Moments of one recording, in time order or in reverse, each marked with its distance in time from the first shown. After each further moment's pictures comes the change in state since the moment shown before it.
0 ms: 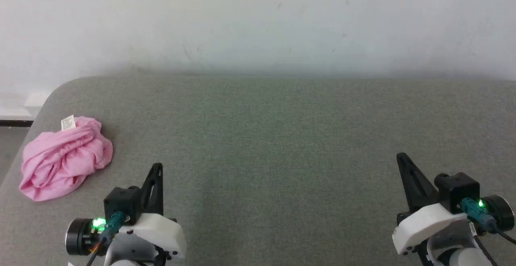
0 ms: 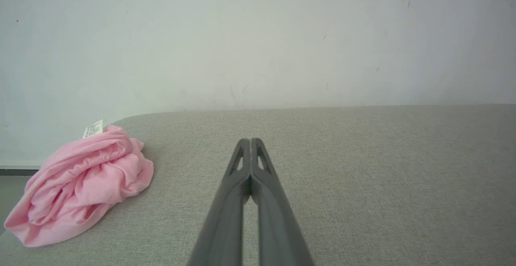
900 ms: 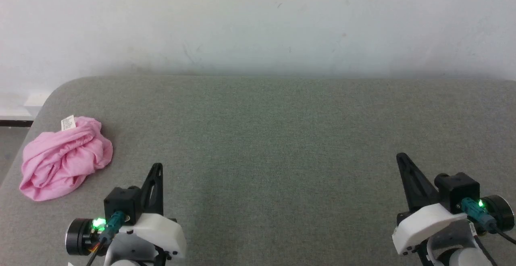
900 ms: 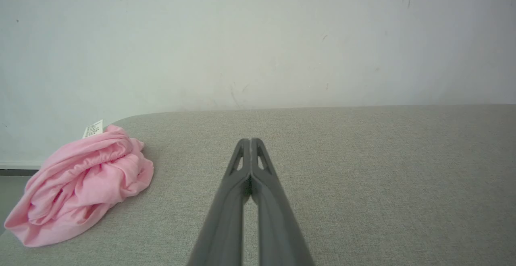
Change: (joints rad) left arm 0.000 0.000 0.000 0.000 0.000 0.000 0.000; right arm 0.000 0.000 0.000 0.000 0.000 0.000 0.000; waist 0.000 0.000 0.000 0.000
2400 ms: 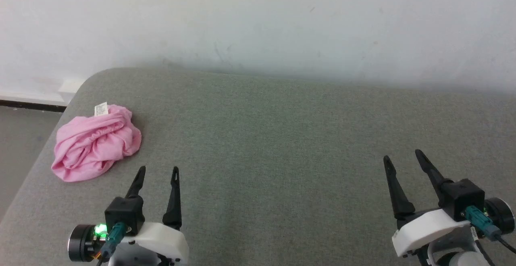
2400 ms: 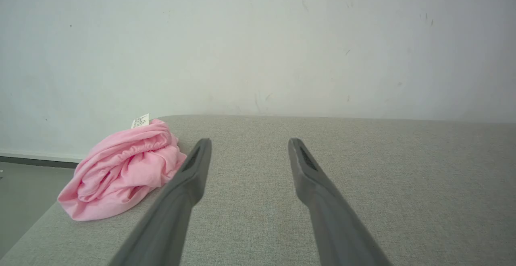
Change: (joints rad) left arm 0.028 0.001 -0.019 -0.004 -0.010 0.016 -0.072; right arm 0.014 -0.001 0.004 0.000 0.012 0.000 -0.074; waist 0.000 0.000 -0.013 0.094
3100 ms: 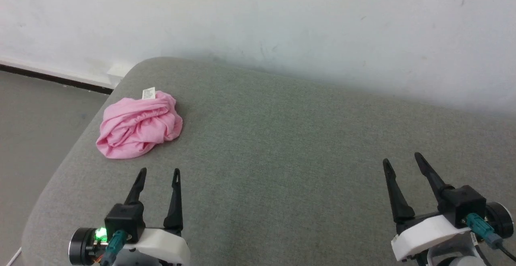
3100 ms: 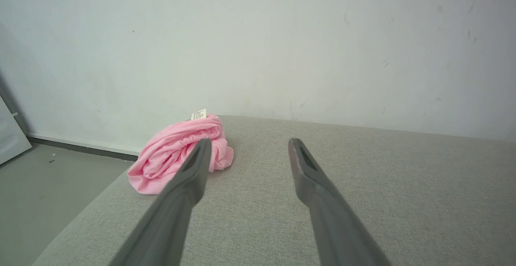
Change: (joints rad) left arm 0.022 0.000 -0.010 -0.013 0.000 0.001 -0.043; right arm 0.017 0.000 0.006 0.001 0.010 0.000 -0.043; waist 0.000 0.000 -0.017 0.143
